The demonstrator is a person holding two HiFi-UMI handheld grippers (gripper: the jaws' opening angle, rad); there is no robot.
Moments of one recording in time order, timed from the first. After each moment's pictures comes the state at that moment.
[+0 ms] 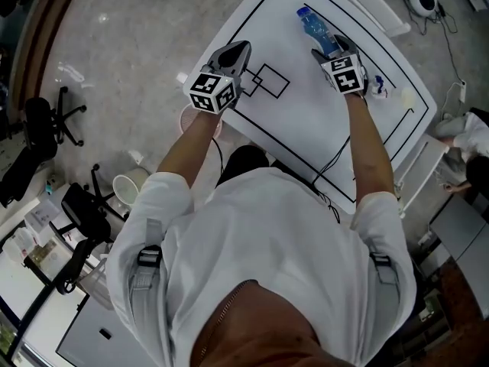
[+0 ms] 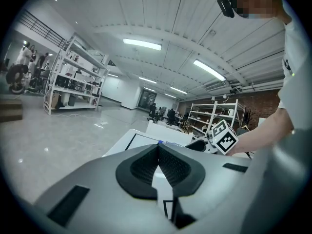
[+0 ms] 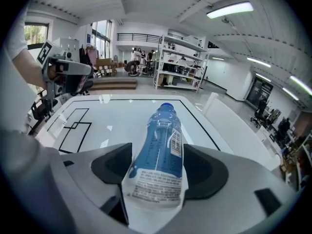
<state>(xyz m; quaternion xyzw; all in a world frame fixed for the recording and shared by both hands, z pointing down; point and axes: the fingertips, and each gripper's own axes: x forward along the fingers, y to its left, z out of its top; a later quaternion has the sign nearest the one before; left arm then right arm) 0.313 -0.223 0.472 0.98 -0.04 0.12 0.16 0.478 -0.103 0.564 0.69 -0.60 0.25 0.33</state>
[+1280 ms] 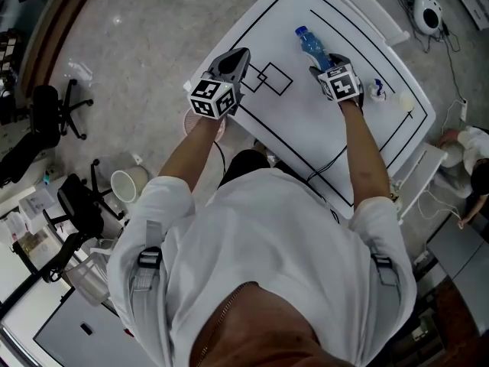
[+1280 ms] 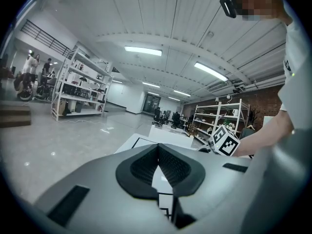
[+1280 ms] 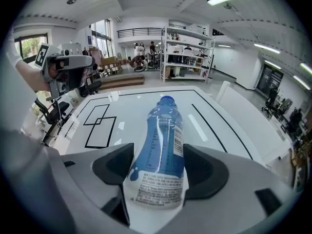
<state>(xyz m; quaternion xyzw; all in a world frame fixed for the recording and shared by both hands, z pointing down) 0.270 -0.204 0.447 0.98 -0.08 0.11 0.14 0.428 -0.074 0.578 0.64 -0.62 0.31 0.33</state>
